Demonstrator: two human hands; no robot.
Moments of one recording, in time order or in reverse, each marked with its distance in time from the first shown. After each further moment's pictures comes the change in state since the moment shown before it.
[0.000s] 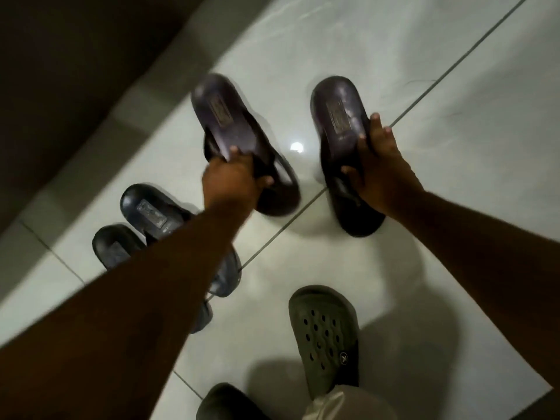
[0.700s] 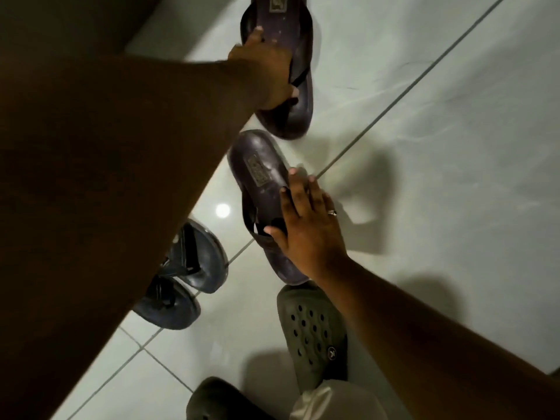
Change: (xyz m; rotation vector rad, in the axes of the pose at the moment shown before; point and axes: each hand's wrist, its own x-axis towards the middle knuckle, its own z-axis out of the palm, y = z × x) left_hand 0.121 0.078 -0.067 0.276 -0.012 0.315; right_hand -0.068 -0.094 0.067 -0.014 -0.021 -0.109
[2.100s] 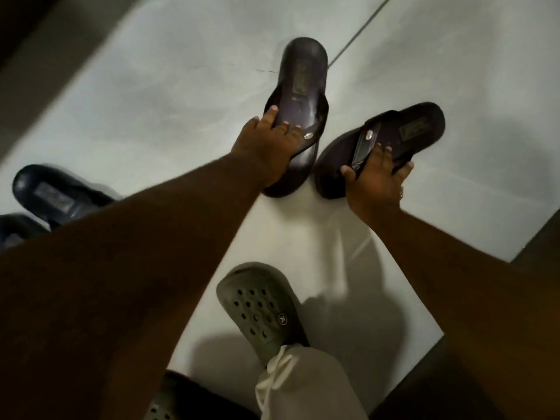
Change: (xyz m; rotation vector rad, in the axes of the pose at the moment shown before) left_hand -0.098 0.137 0.058 0.029 -0.001 0.317; right_hand -0.054 0.172 -0.052 0.157 0.125 0.797
